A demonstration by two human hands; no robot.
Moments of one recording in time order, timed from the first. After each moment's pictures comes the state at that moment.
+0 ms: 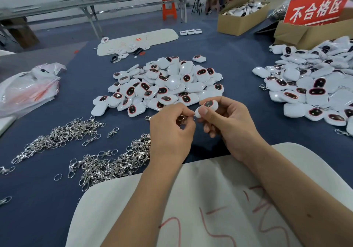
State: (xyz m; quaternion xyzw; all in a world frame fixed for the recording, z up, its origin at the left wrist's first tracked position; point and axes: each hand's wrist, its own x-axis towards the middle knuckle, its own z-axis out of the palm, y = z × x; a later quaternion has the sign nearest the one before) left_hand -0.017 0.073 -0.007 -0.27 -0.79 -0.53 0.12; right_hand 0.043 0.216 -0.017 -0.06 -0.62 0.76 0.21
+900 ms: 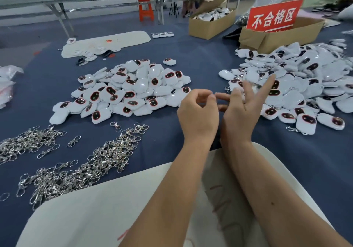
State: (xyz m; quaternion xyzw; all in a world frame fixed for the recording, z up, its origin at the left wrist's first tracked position) left_hand 0.026 0.205 0.012 -0.14 -0.72 -0.68 -0.05; right_hand 0.059 0.263 -0.003 -0.27 -0.50 0.62 0.54
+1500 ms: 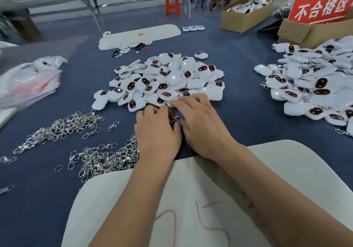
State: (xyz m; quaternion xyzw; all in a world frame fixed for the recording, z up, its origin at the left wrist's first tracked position) left_hand -0.021 0.059 -0.001 -0.15 -0.96 -0.21 0.08; right_hand 0.021 0.182 -0.014 0.01 -0.96 0.18 0.20
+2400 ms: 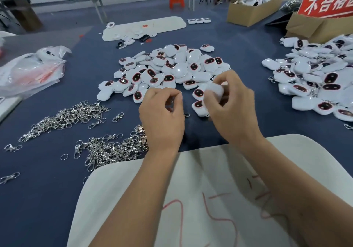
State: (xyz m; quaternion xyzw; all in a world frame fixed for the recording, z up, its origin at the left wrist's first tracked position) left_hand -0.025 0.060 -0.008 -0.17 -0.80 -0.52 0.23; right_hand 0.039 0.192 0.001 -0.13 -0.82 0.41 0.37
